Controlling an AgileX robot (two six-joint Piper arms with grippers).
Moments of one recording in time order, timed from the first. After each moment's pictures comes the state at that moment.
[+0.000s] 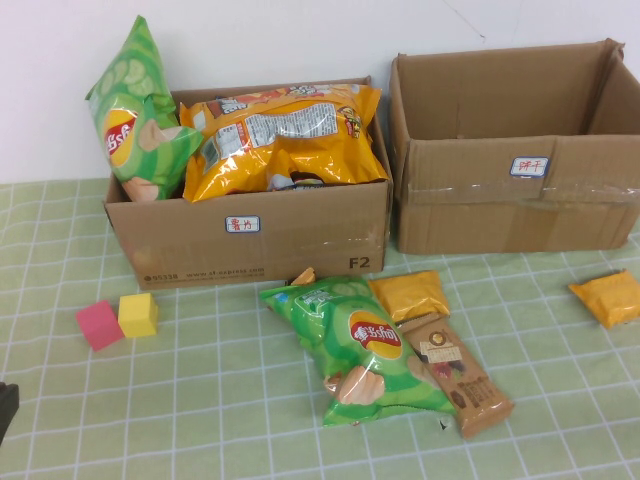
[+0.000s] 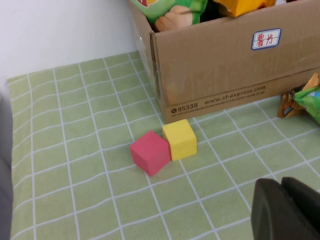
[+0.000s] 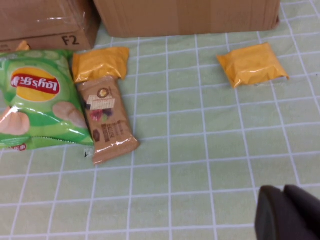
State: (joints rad) right arm 0.65 0.27 -0.45 -0.42 0.92 0.67; left arm -0.59 0.44 -0.31 0.90 0.54 -0.99
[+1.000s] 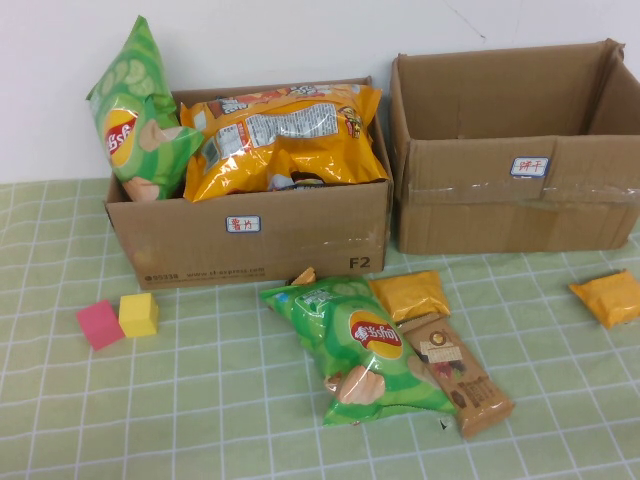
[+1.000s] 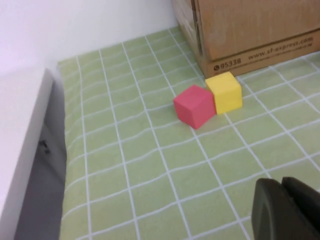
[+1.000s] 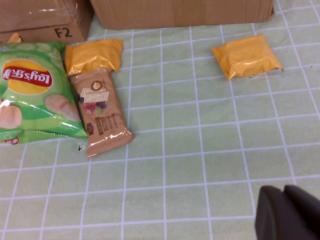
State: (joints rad) right arm 0.65 0.27 -0.45 -0.42 0.95 0.67; left arm -0.08 -0.01 -0.07 0.10 0.45 0.04
